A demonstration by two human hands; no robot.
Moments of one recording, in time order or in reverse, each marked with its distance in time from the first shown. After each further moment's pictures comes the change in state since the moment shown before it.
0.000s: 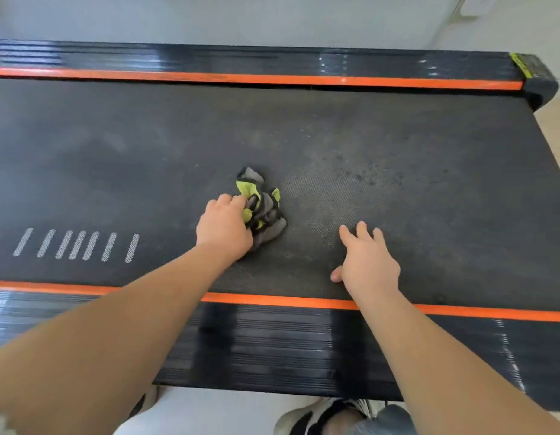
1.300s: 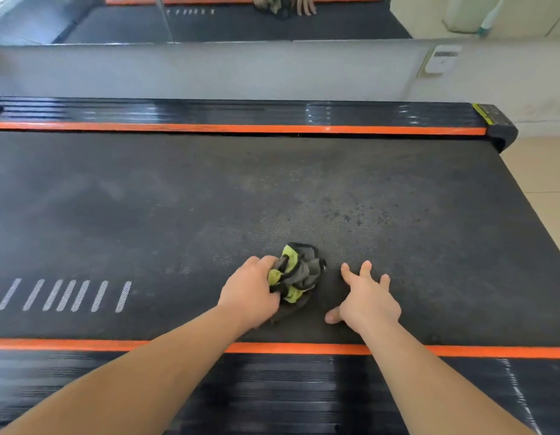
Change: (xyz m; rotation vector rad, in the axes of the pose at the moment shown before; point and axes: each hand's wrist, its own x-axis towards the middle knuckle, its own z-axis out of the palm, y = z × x) left_hand -0.034 0.043 0.000 -0.275 -0.216 0.126; right_hand 0.011 0.009 -0.010 0.155 -0.181 0.162
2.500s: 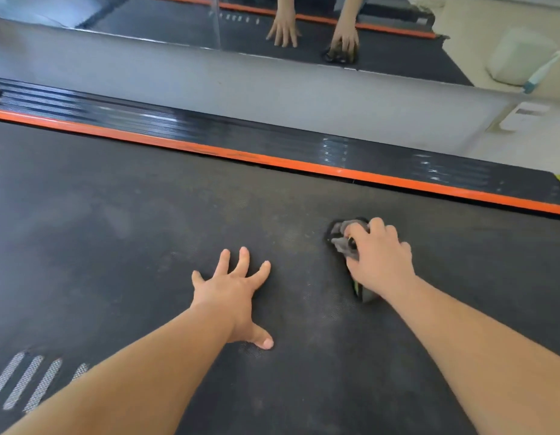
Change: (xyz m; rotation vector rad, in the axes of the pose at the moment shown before) left_hand 0.136 -0.091 -0.091 0.481 -0.307 -0.110; right_hand 0.170 -0.151 -0.102 -0.327 0.568 -0.397
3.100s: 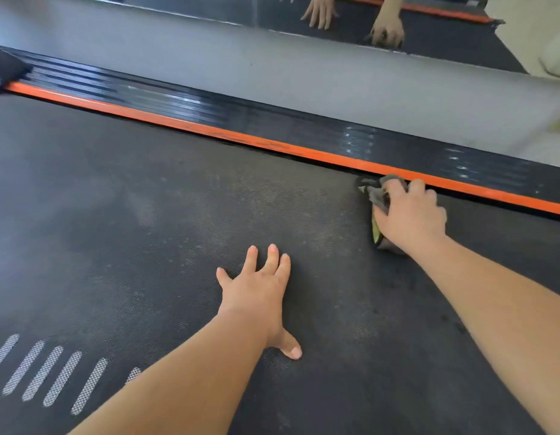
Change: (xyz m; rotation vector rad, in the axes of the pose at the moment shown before) left_hand 0.004 0.000 -0.001 -0.083 0.013 -0.007; right_hand 0.097 -0.009 0.006 0.046 0.175 0.055
